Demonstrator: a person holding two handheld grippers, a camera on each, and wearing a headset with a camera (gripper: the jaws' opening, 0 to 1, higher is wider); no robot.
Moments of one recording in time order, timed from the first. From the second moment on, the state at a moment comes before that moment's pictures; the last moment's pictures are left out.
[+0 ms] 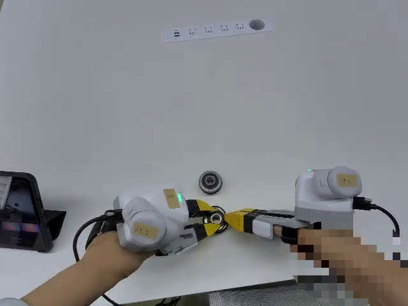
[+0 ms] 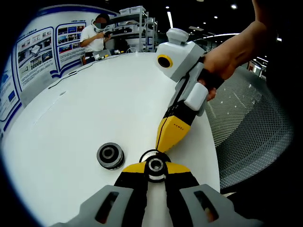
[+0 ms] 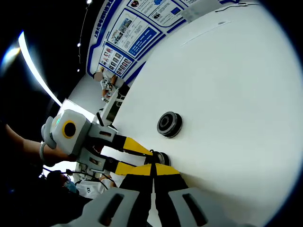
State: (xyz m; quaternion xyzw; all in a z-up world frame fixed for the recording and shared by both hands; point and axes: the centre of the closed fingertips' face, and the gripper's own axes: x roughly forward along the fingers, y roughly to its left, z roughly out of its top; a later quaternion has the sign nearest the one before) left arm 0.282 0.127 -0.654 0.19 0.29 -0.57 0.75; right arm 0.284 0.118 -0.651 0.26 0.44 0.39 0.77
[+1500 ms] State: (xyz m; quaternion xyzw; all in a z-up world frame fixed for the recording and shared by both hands) left arm 0.282 0.154 -0.650 0.18 0.28 -0.53 0.78; right arm 0.291 0.100 -0.625 0.29 0.41 0.37 0.78
